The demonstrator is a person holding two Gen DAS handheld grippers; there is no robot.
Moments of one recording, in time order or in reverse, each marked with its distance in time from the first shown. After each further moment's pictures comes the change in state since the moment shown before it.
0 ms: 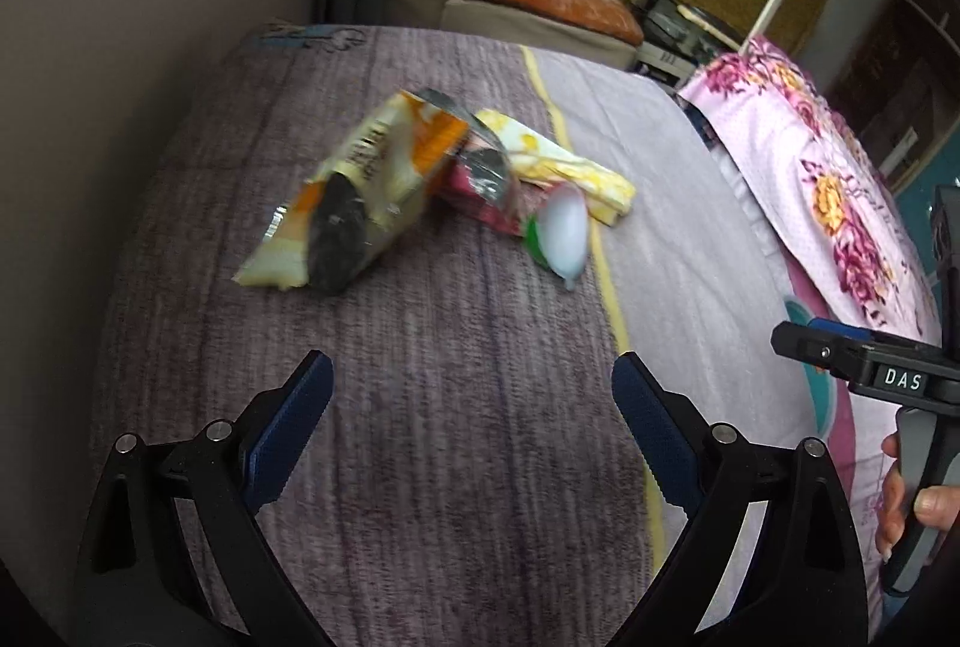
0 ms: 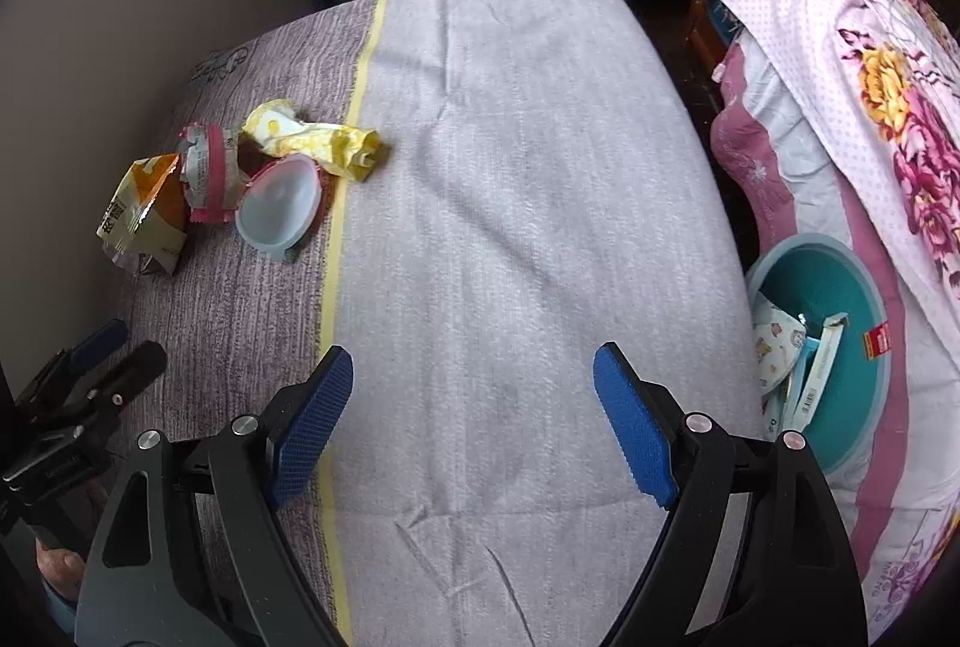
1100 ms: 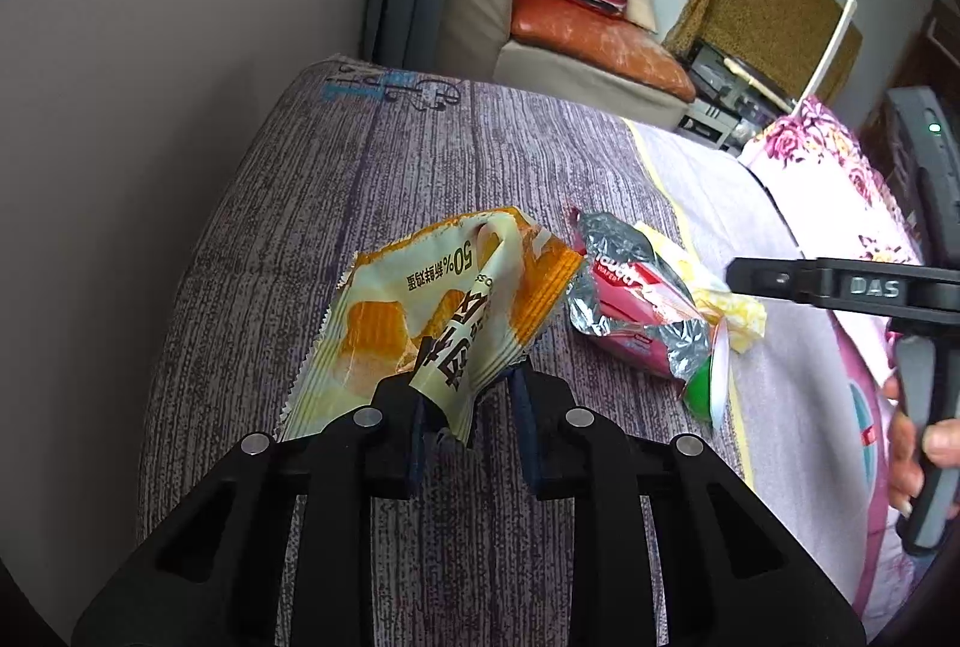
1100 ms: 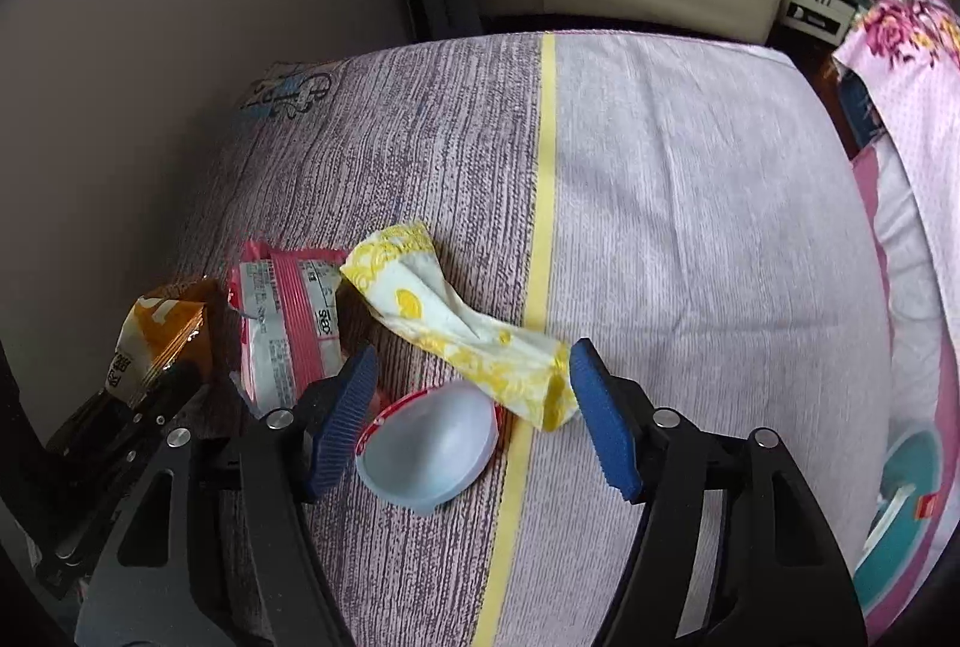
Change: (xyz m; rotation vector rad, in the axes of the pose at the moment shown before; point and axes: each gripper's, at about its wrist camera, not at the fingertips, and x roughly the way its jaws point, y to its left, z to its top) left arm 0.050 0.069 0.059 -0.048 -0.087 0.031; right arm 0.086 0.103 0.119 -0.176 -0.010 0.091
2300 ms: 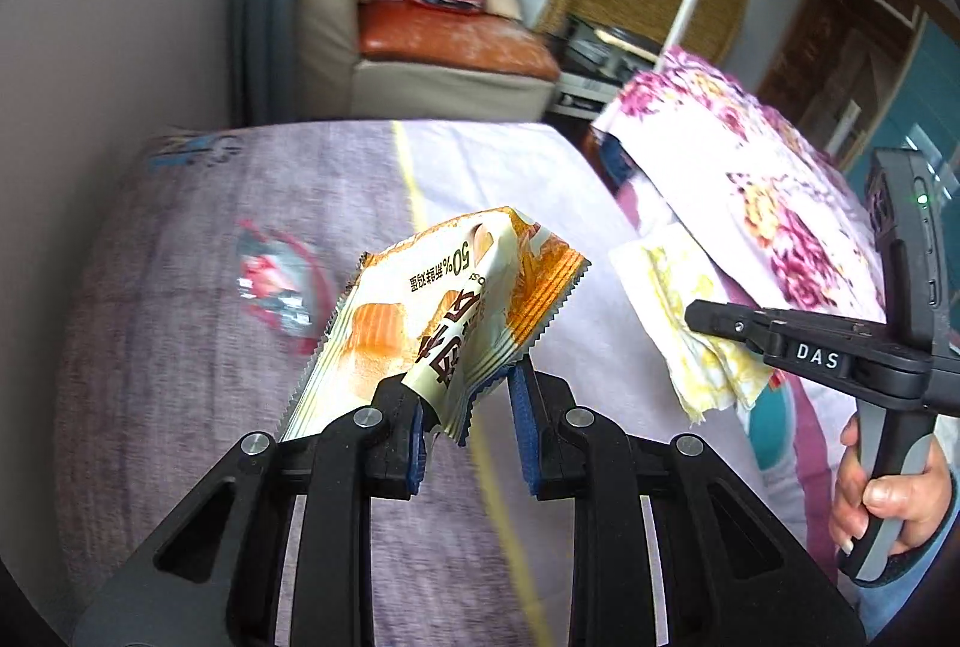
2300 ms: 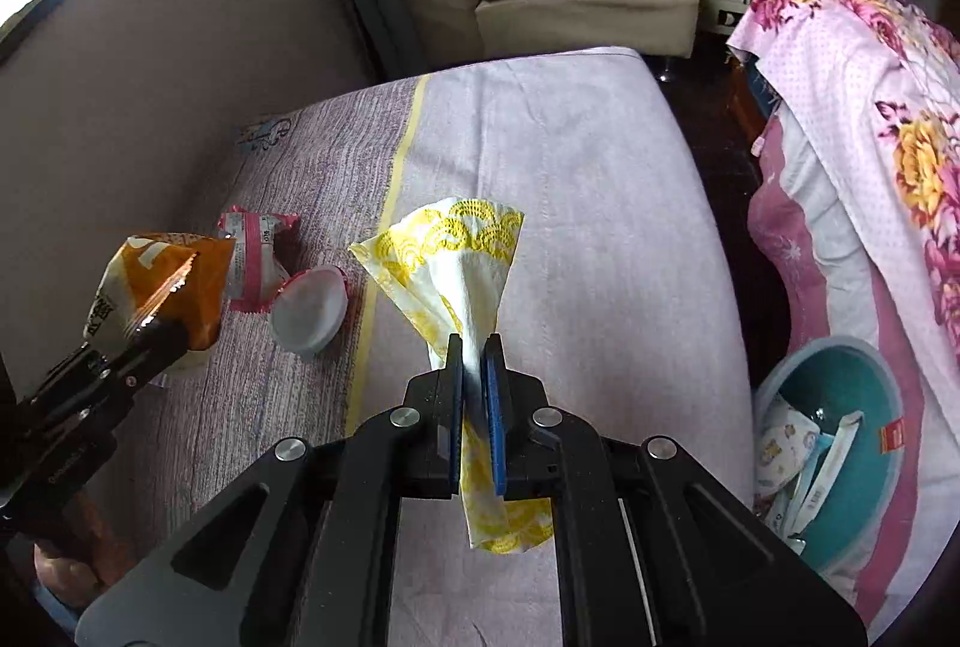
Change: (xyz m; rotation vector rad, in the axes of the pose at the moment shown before) left arm -0.058 -0.167 -0.028 0.202 0.003 -0.175; right arm -0.117 -0.104 -0.100 0.140 -0.147 0.013
